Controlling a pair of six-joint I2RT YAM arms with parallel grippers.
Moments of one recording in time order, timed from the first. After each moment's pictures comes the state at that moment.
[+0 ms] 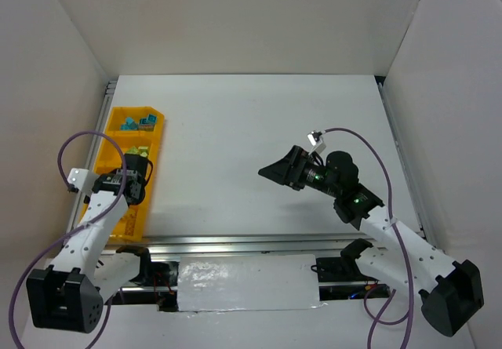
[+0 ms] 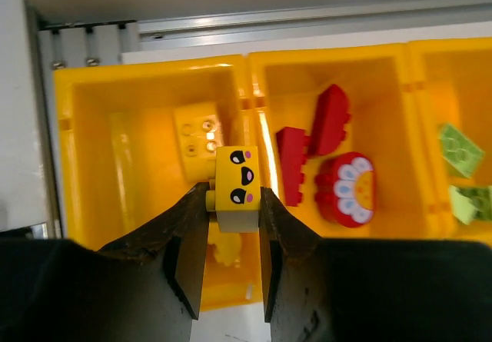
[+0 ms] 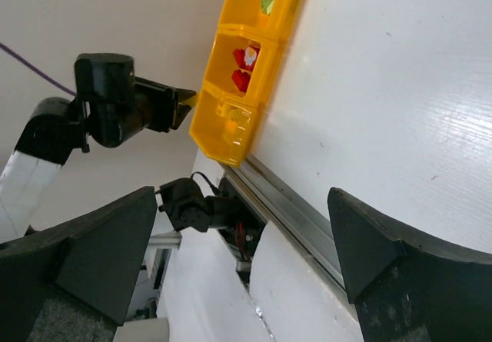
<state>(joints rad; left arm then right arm) -0.07 0.95 0.74 -1.03 -0.96 -1.43 0.55 0.83 0.56 0.09 -0.39 0.99</state>
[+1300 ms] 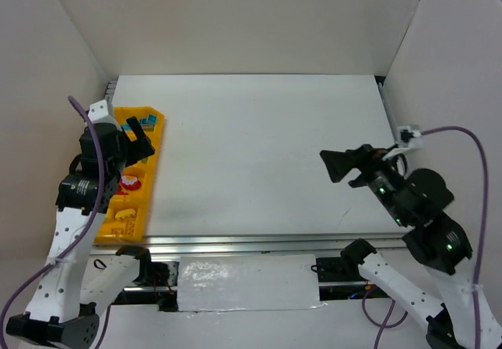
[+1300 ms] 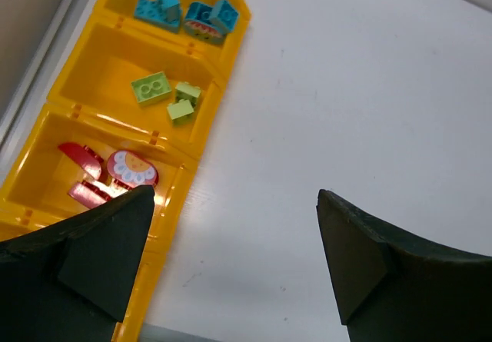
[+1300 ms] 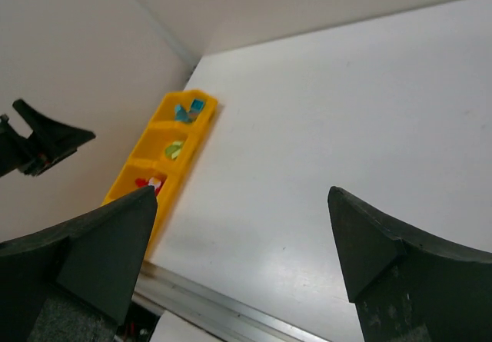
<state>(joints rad) -0.11 0.85 1.11 -0.74 -0.30 -0.42 0.55 0.54 1.10 -0.62 0.13 0.55</state>
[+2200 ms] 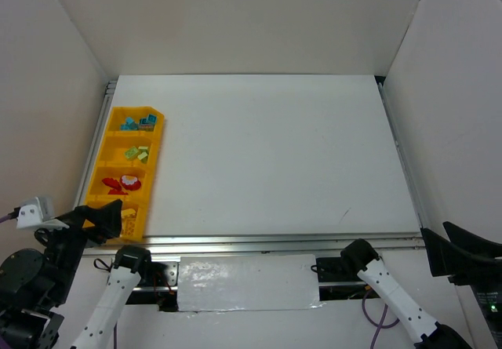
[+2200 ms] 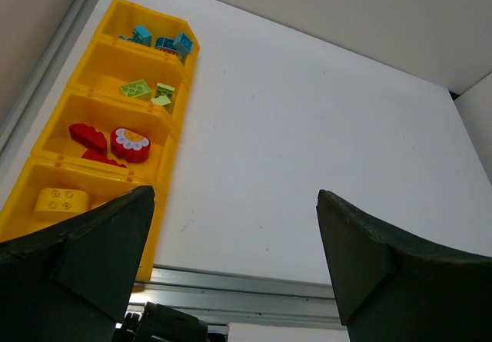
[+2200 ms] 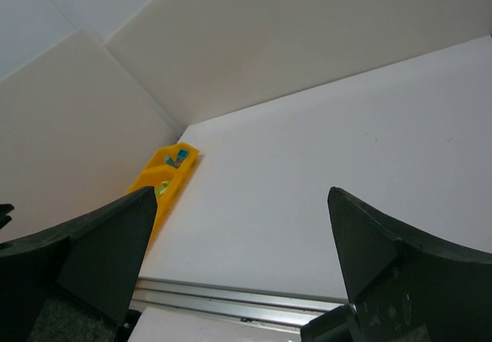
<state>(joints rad) -0.19 0.22 1.25 -1.17 -0.20 -0.38 0.55 0.12 1.59 -1.25 0.35 0.47</state>
